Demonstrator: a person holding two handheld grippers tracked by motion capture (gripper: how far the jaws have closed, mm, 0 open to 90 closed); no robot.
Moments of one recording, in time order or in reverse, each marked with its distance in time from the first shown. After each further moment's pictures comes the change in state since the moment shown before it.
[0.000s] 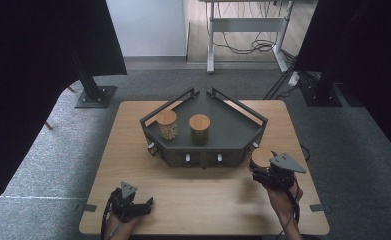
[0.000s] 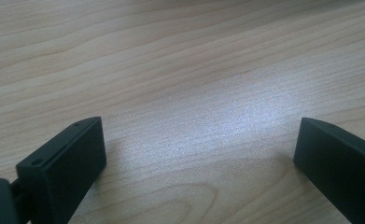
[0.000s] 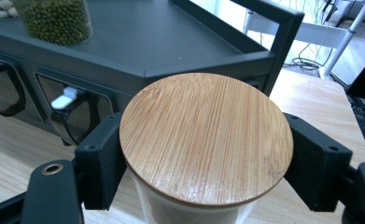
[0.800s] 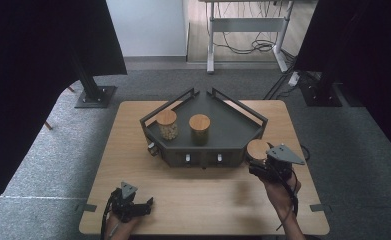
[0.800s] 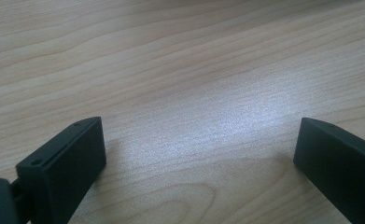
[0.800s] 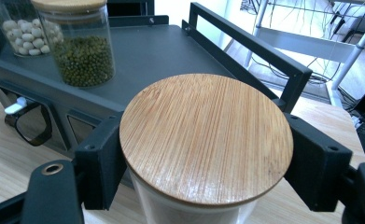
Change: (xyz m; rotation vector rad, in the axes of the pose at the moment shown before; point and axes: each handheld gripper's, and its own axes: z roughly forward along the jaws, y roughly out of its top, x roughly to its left) left arm 0.000 0.000 0.000 -0.001 -0.004 0.003; right arm 0.005 0.033 -0.004 -0.032 0.032 -0.012
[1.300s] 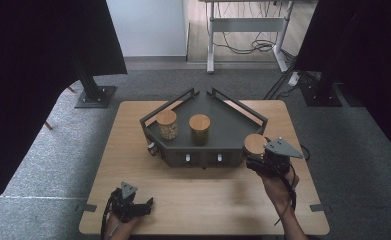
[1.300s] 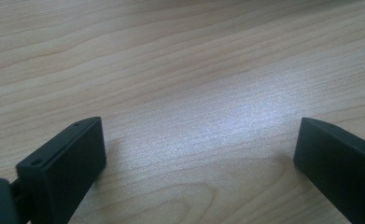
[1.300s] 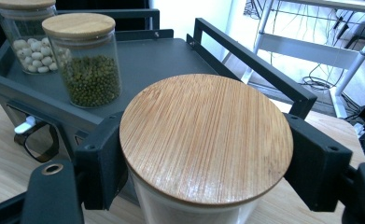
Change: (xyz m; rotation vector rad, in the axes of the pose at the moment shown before) left arm 0.000 0.000 0.000 0.001 -0.001 0.002; right arm 0.001 0.017 0.004 -0.015 0.013 -0.002
